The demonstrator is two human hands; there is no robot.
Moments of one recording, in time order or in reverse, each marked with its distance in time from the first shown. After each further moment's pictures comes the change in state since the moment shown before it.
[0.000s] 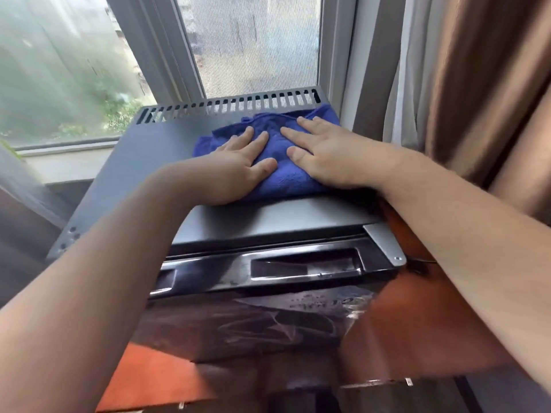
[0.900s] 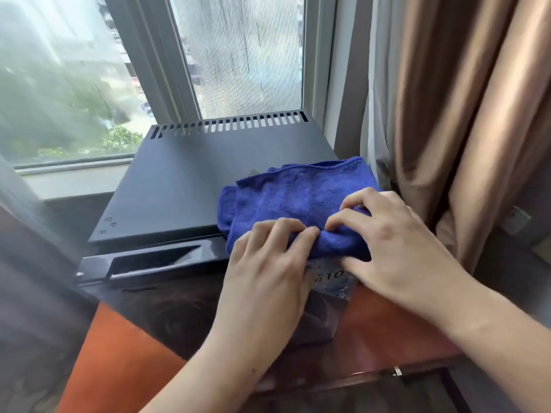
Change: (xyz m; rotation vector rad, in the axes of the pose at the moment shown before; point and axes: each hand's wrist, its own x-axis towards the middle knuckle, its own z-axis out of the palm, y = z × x) left_hand -0.170 0.049 0.103 0.092 0.592 0.294; right_hand -0.195 -0.038 0.050 -0.046 0.462 -0.047
